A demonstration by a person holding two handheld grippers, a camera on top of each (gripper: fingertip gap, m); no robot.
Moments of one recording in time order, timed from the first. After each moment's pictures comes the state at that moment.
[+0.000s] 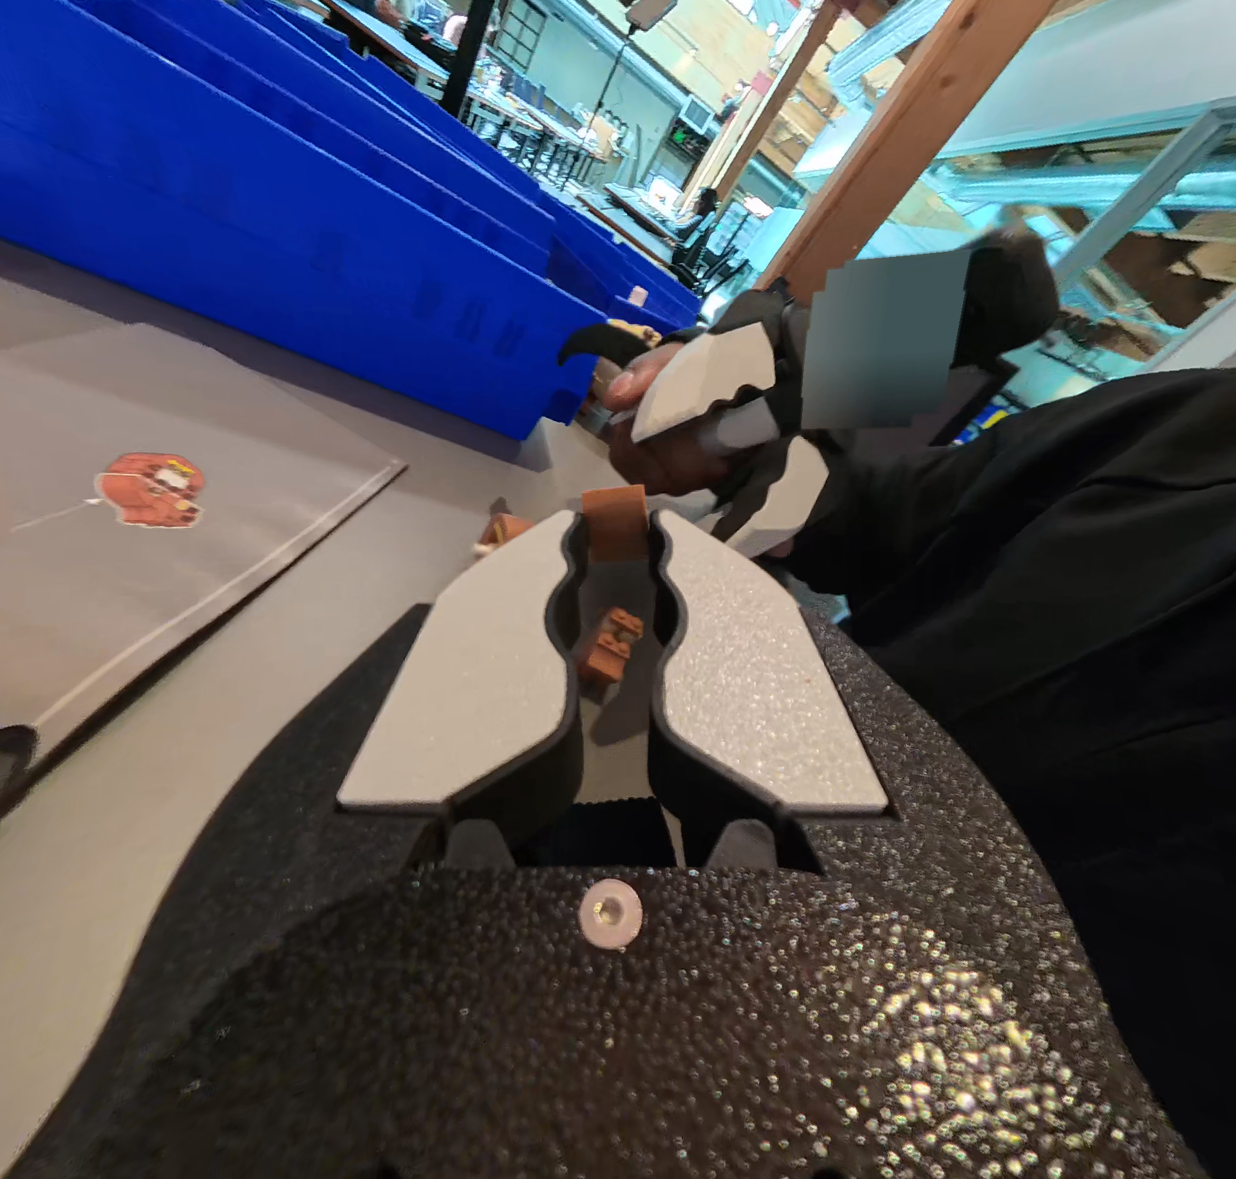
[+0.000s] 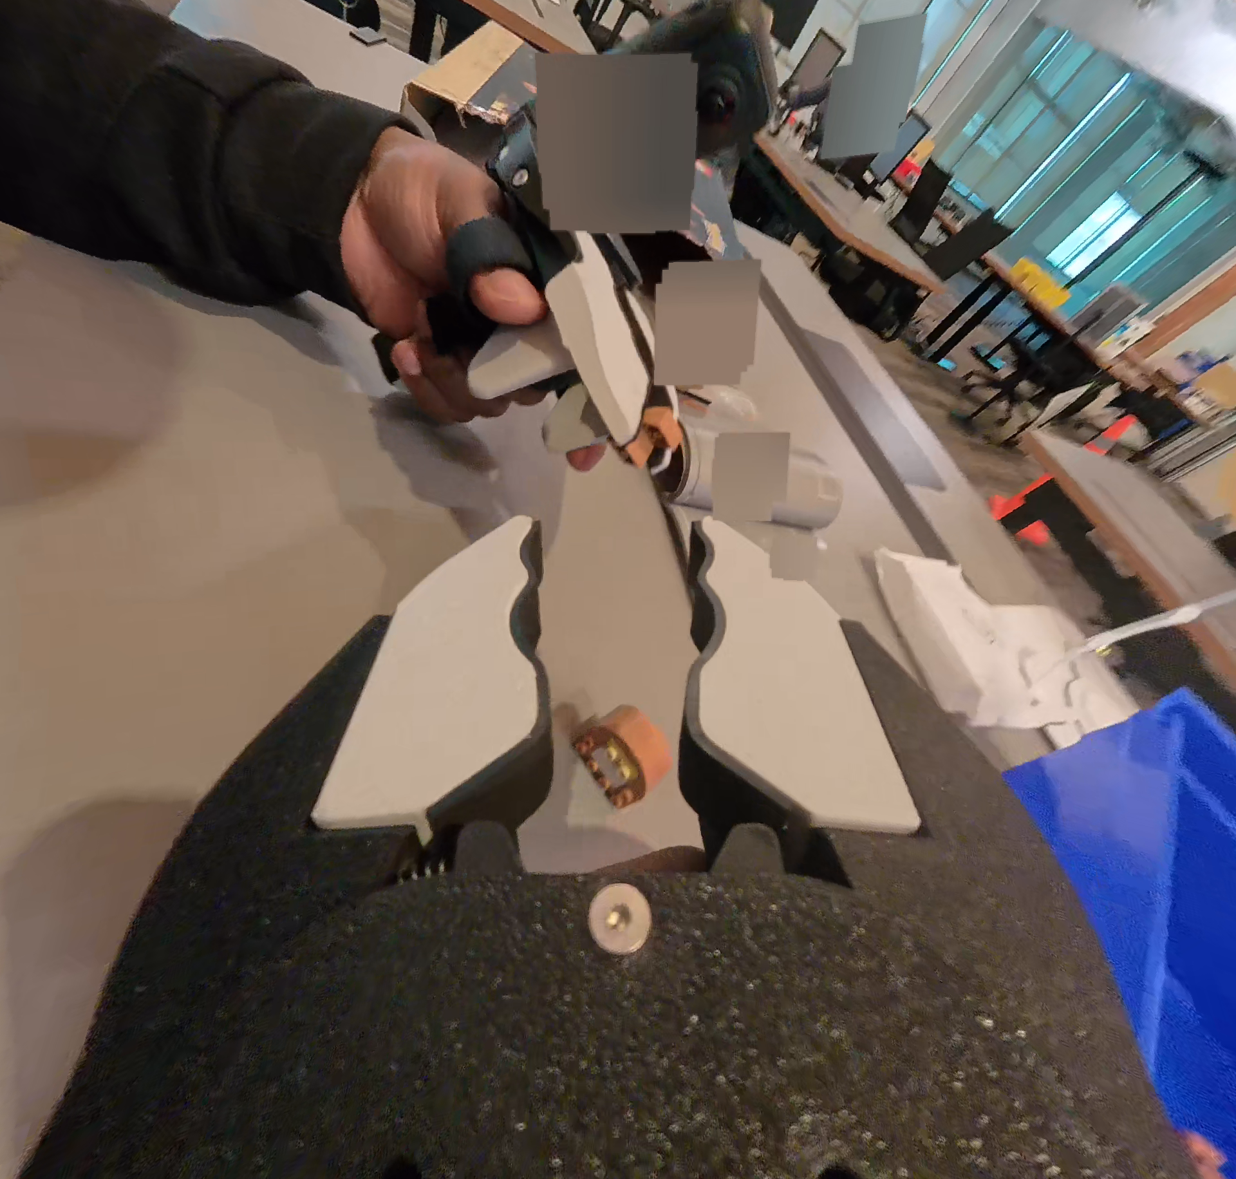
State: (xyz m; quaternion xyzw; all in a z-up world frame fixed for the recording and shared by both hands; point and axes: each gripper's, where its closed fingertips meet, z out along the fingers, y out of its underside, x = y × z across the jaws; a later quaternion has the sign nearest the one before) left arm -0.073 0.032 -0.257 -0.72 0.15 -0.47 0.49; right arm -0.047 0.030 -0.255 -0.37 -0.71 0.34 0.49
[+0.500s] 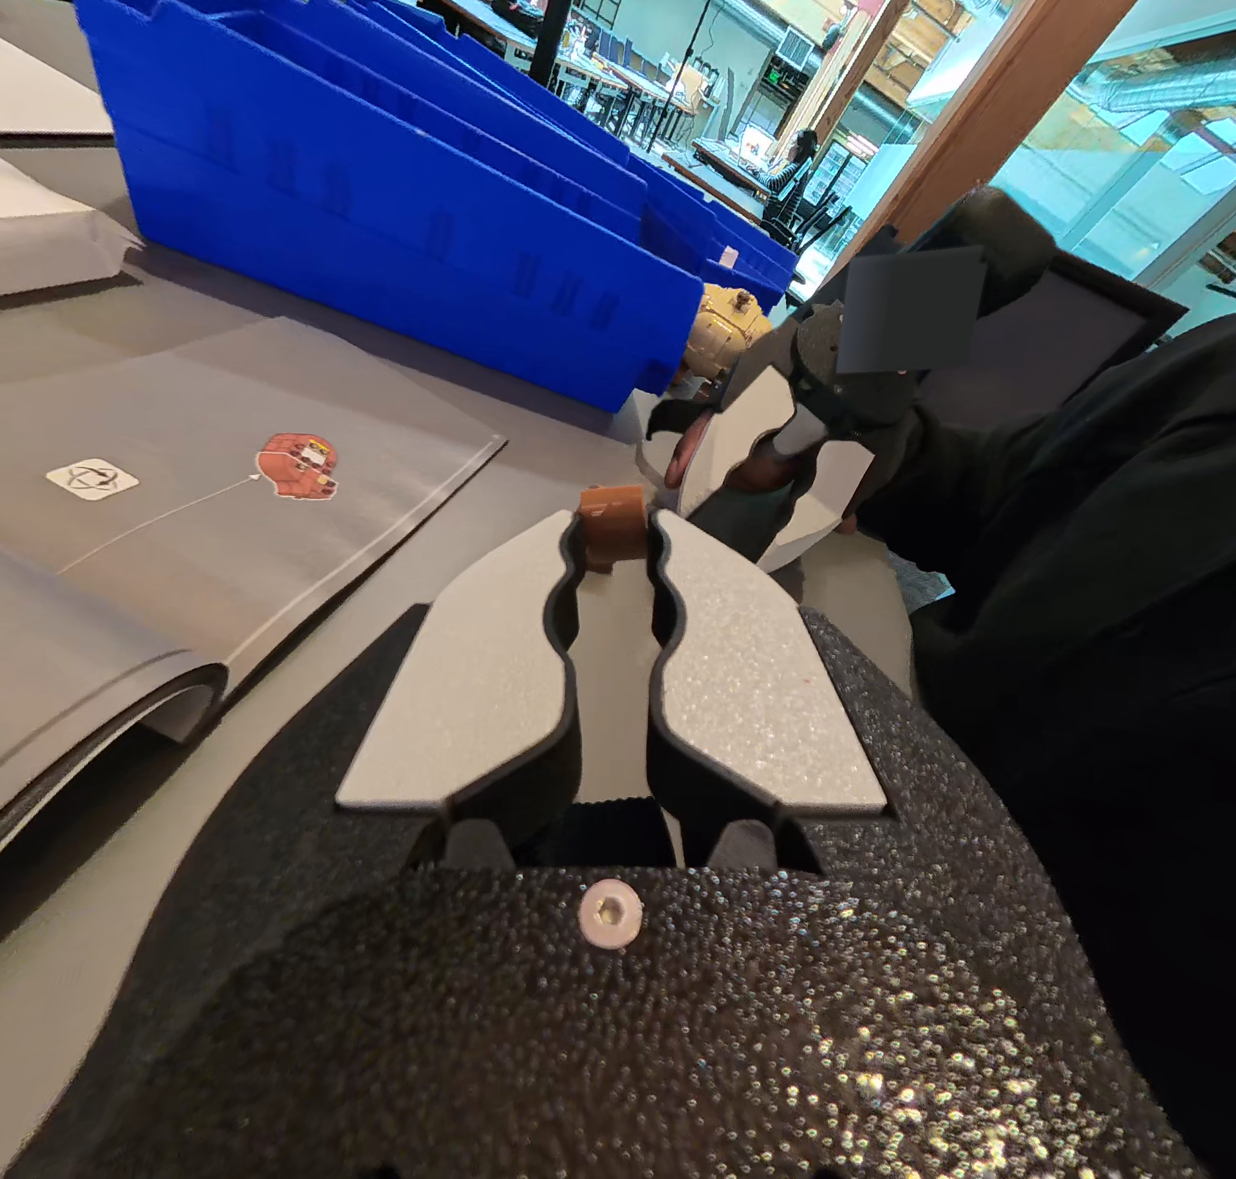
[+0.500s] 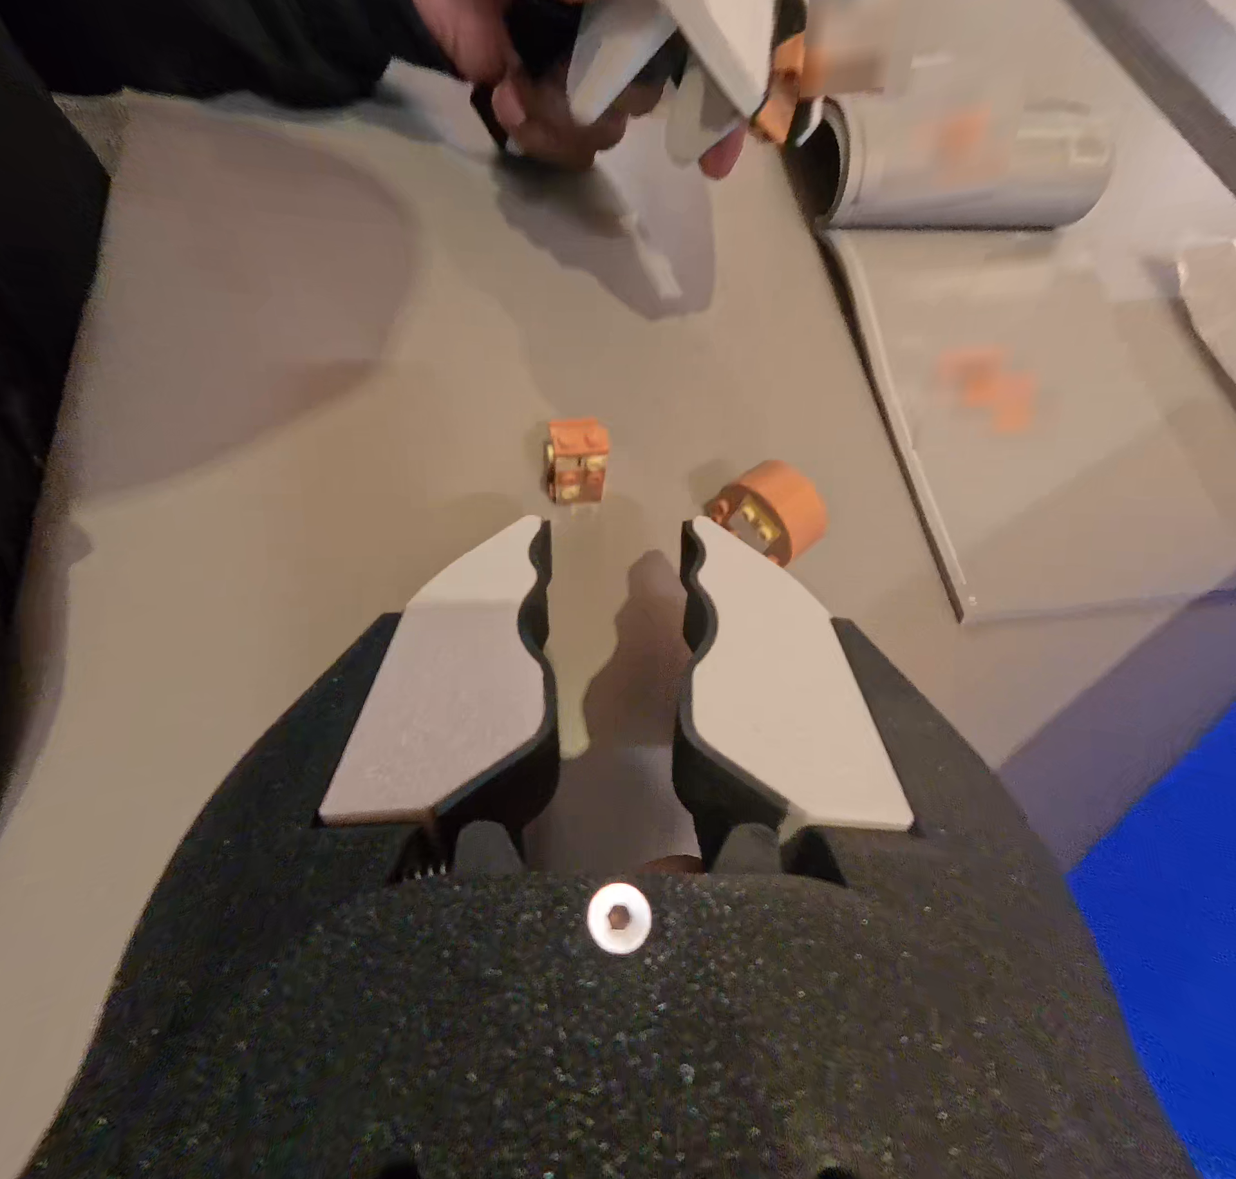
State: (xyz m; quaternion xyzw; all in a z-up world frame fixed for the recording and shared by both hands) left arm -0.093 0.045 -0.276 -0.75 0.16 -0.40 0.50; right arm 0.003 0.038 -0.326 -0.49 -0.74 0.35 0.30
